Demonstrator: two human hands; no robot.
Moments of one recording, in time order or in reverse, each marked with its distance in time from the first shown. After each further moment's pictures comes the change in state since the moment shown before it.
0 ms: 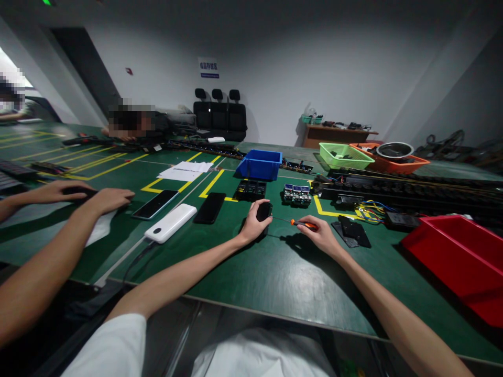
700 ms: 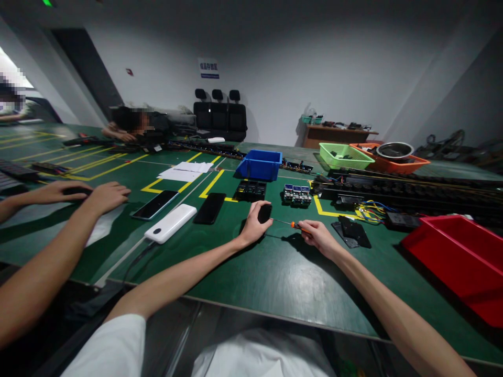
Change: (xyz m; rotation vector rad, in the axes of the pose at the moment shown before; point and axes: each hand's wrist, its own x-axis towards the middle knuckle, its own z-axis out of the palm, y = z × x) left_hand -0.002 0.001 0.000 0.272 -0.017 0.127; right_hand 0.001 0.005 0.011 0.675 -0.104 0.497
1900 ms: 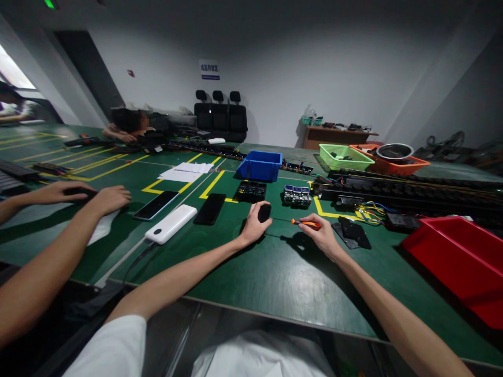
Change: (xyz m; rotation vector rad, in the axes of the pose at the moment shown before) left_hand 0.001 -0.006 0.002 -0.018 0.011 -0.071; right_hand -0.002 -0.004 -0.001 -0.360 0.193 -0.436
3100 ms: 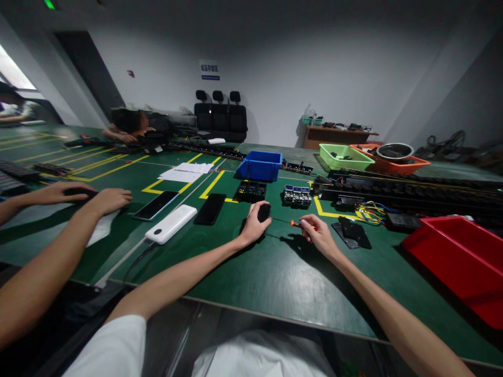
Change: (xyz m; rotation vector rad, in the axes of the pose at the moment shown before) left_hand 0.000 -0.003 0.000 0.001 0.012 -0.024; right_hand -0.003 0.001 0.004 0.014 -0.061 0.092
